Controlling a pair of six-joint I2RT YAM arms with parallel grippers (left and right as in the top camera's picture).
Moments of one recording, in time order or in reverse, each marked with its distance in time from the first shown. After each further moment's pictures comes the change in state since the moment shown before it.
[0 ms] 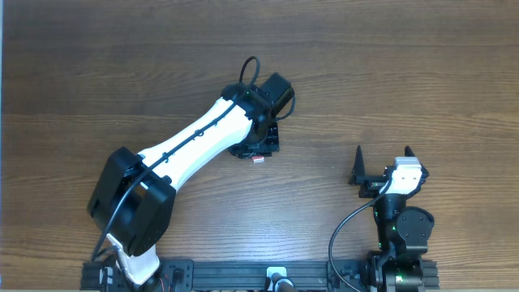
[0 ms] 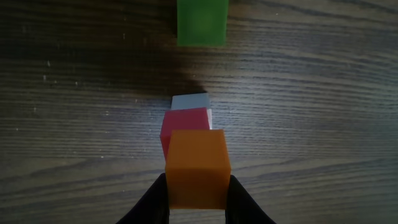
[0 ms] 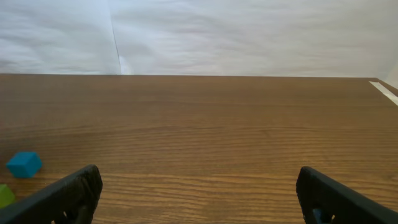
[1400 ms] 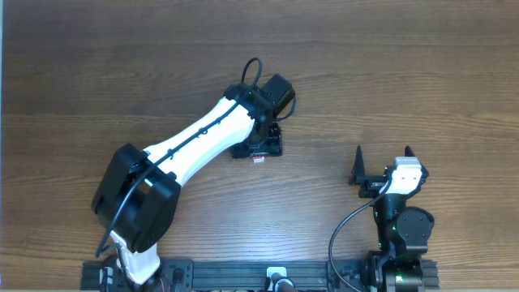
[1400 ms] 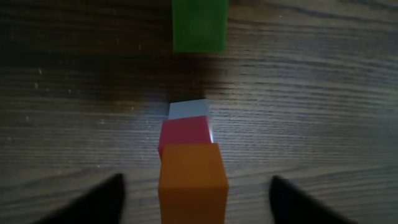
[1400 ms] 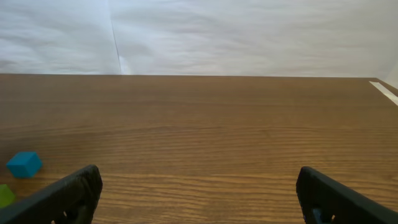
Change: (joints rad) left arm 0.000 0.024 0.000 0.019 -0.002 0.015; right arm 0.000 0.000 0.000 0.000 0.000 0.000
